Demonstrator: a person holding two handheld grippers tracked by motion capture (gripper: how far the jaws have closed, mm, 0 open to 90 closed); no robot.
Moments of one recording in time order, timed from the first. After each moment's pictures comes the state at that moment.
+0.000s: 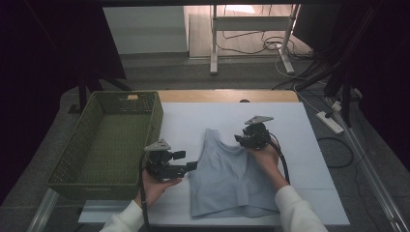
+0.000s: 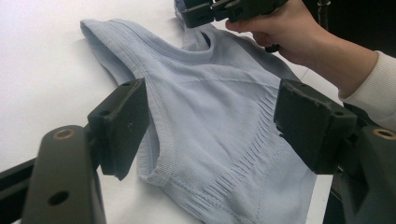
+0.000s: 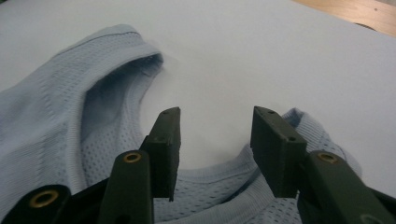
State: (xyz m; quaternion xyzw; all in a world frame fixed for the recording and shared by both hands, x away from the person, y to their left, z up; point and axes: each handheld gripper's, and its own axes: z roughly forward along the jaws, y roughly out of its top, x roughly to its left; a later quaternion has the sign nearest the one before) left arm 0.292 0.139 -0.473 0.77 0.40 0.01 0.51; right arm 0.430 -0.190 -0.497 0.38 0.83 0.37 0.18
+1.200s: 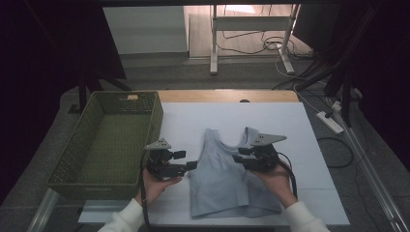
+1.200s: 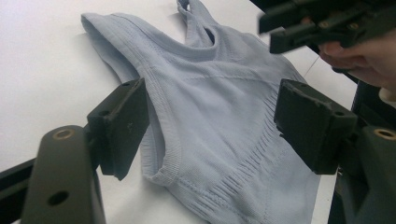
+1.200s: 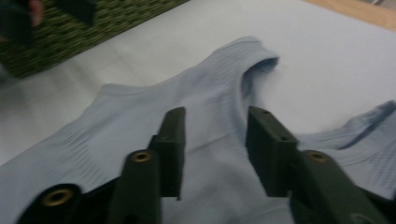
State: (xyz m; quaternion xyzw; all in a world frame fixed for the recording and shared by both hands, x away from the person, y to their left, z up) left arm 0.298 0.142 -0.479 0.77 0.40 0.00 0.50; right arm 0.336 -0.197 -0.462 0.29 0.85 0.44 0.11
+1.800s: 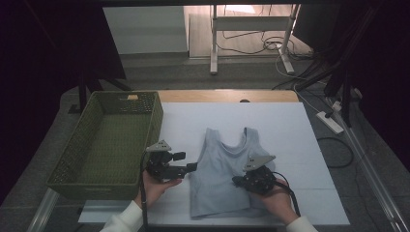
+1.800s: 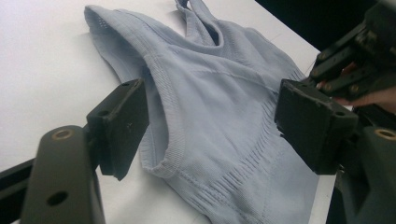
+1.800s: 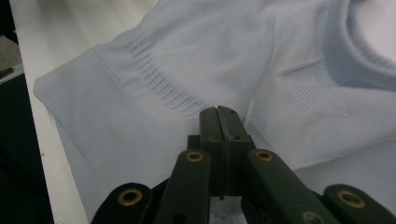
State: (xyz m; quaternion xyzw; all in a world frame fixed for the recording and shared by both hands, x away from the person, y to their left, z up) left arm 0.293 0.140 -0.478 0.77 0.40 0.01 0.50; right arm 0.291 -0.189 -0.490 0.23 0.90 0.36 0.06
